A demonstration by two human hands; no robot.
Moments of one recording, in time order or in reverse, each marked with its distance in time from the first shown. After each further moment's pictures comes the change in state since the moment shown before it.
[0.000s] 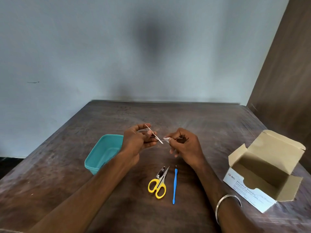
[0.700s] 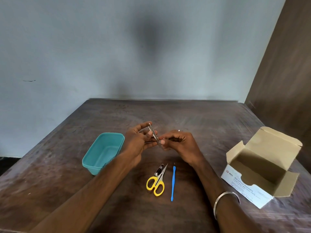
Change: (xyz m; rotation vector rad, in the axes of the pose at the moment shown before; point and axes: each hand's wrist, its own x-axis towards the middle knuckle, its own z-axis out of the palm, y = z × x) left_hand -0.004 -0.007 0.006 0.012 -0.046 -0.013; right_hand 0.002 0.002 0.000 0.176 -0.201 -0.019
